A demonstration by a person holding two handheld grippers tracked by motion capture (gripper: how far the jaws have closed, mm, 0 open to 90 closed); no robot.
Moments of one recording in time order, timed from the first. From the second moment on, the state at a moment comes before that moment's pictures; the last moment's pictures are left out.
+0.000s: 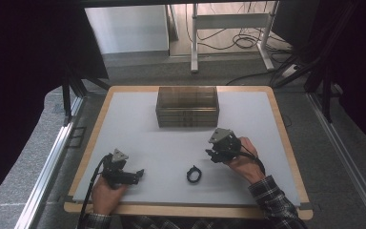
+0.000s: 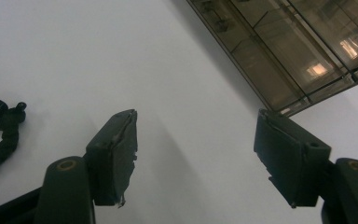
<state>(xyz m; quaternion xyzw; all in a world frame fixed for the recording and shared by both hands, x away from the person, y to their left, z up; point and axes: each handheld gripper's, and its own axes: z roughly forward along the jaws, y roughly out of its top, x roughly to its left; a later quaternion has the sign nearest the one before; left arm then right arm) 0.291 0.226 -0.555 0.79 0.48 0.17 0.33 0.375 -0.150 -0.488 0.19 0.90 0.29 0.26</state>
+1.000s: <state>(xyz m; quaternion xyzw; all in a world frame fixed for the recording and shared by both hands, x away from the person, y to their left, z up) 0.291 0.226 -0.555 0.79 0.48 0.17 0.33 0.384 -0.131 -0.487 0.16 0.91 0.26 0.29</state>
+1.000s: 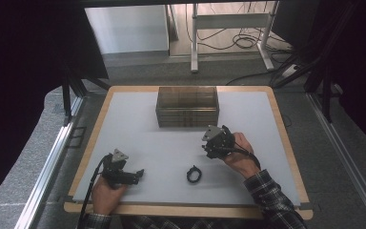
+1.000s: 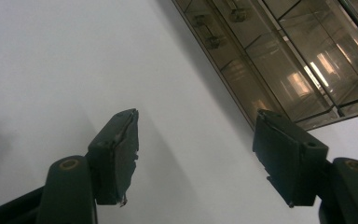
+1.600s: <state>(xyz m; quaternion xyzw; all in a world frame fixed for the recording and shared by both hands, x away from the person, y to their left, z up) 0.291 0.226 -0.555 0.79 0.48 0.17 0.33 0.388 -0.116 -0.486 0.13 0.91 0.24 0.32</state>
